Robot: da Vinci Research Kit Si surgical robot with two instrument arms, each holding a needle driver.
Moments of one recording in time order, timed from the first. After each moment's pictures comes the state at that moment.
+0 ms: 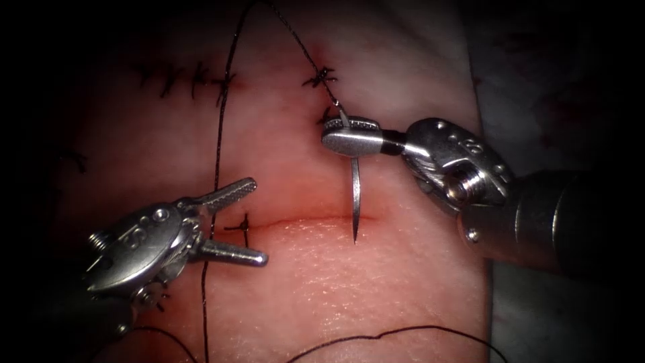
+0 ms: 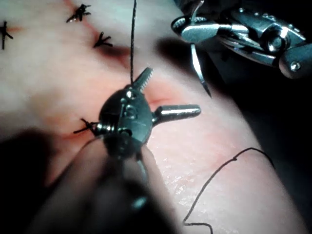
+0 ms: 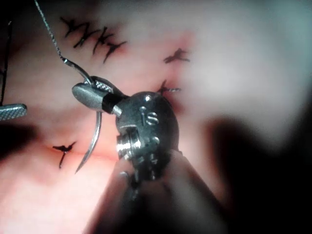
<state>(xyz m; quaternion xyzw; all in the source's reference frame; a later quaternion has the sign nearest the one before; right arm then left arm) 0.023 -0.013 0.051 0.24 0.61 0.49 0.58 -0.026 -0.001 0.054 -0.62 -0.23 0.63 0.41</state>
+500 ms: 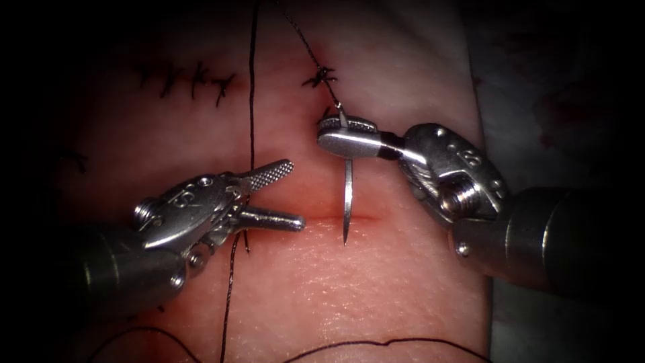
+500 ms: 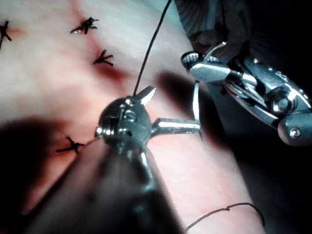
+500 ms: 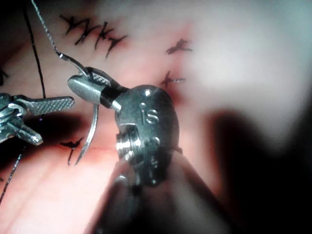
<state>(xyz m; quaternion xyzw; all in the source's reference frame) 0.024 -0.014 0.051 0.21 0.65 0.47 0.56 -0.029 0.001 0.057 -0.61 -0.27 0.60 0.45</state>
